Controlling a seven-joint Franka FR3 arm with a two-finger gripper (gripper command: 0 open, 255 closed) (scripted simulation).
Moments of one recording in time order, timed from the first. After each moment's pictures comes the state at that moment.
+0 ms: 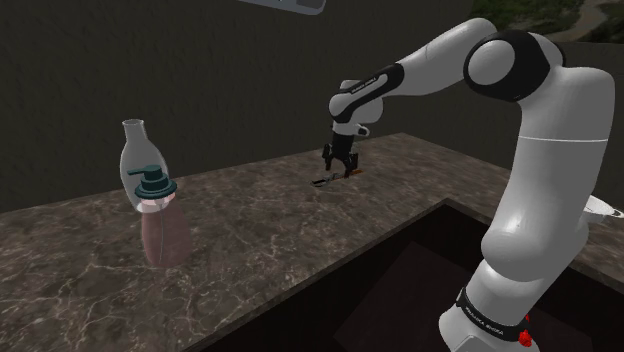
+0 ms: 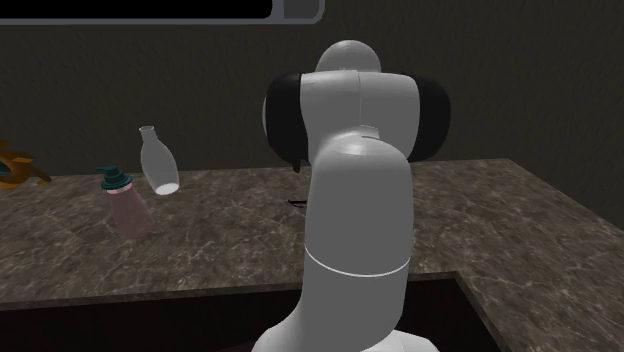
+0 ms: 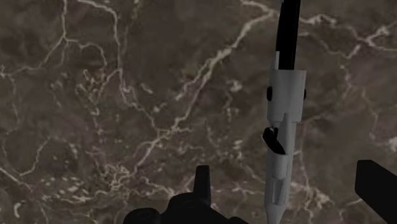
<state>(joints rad) -0.31 0.25 0.03 -1.95 0.08 2.13 1.31</state>
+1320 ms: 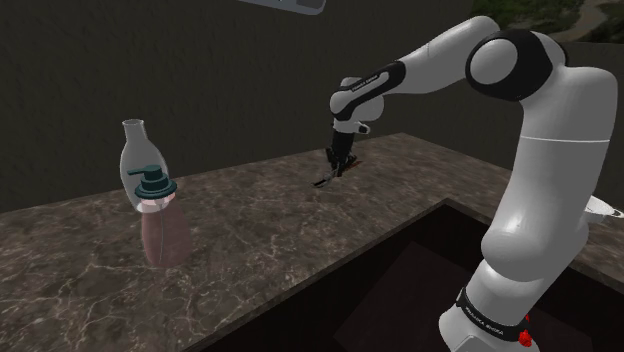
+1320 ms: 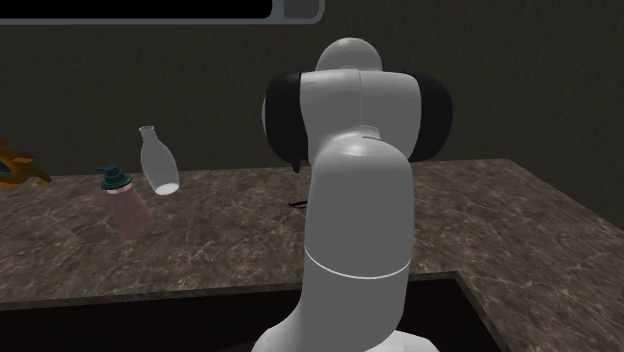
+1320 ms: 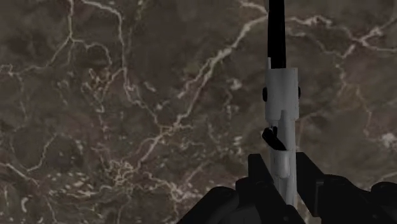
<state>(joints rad) -0.31 0.24 0.03 -1.94 0.08 2.12 1.31</state>
